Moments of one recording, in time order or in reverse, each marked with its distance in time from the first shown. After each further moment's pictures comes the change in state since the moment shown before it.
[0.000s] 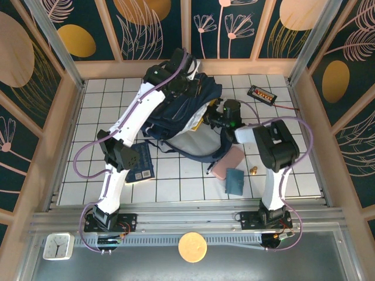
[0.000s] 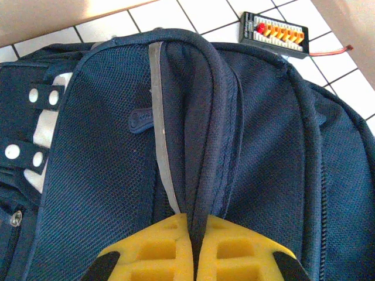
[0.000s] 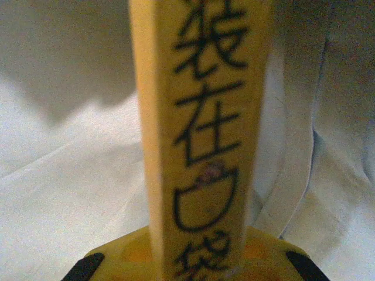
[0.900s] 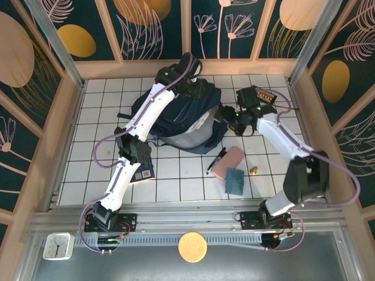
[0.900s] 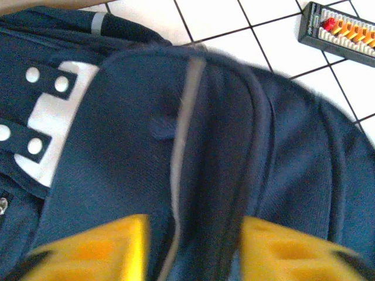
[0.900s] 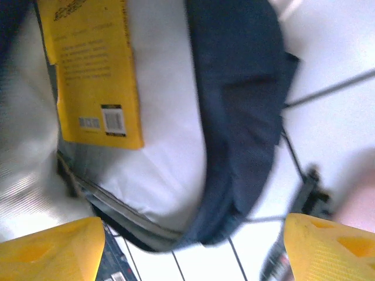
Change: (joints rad) left arm 0.021 0.281 0.315 -0.101 -0.094 -0.070; right arm -0.059 -0.531 0.206 -1.463 0.338 -0.494
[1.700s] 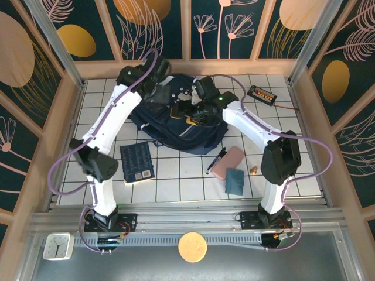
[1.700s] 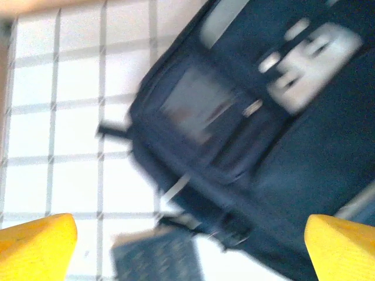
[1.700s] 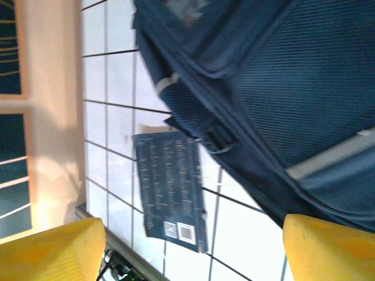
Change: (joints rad) left arm 0.111 -0.620 -0.785 -0.081 -0.389 -0.057; right arm 0.320 0.368 0.437 0.058 -0.192 -0.110
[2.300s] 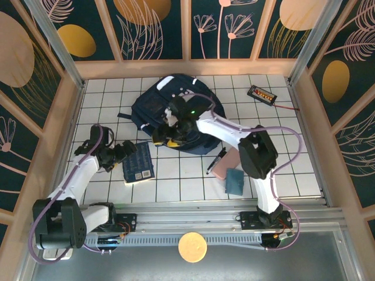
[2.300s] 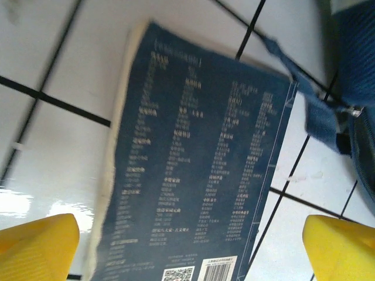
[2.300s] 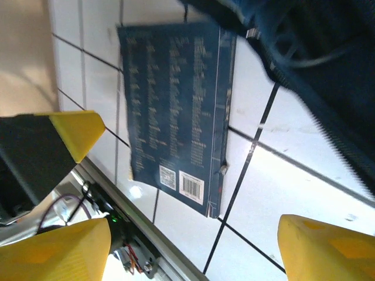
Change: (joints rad) left arm 0.507 -0.715 -1.429 0.697 0.693 -0.228; right arm 0.181 0.221 0.018 -0.006 -0.129 -0.069
